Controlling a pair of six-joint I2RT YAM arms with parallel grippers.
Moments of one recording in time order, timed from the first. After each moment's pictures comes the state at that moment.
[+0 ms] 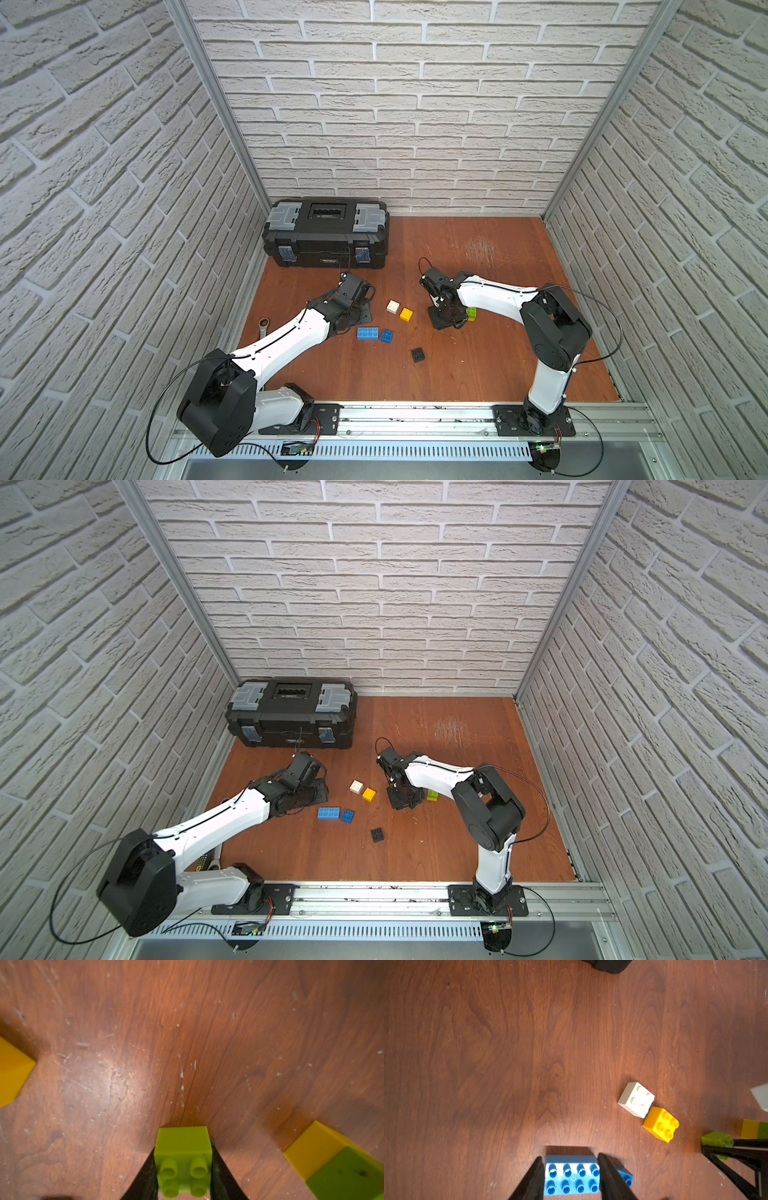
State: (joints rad) left arm -0.59 1.25 0.75 -0.53 -0.13 -0.70; right arm 0.63 1.85 1.18 -0.85 0.08 0.38
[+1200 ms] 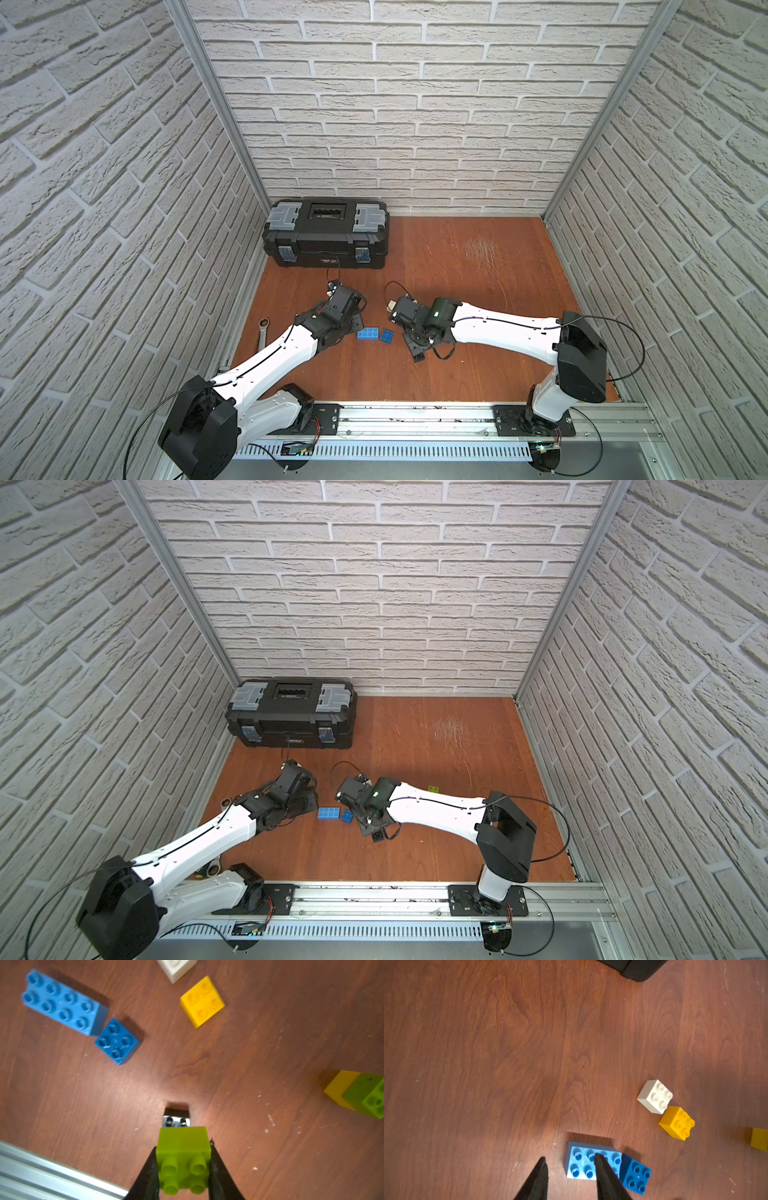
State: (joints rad) left arm -0.59 1.09 0.62 -0.55 -0.18 -0.79; right arm 1.08 1.69 1.26 -0.97 0.21 0.67
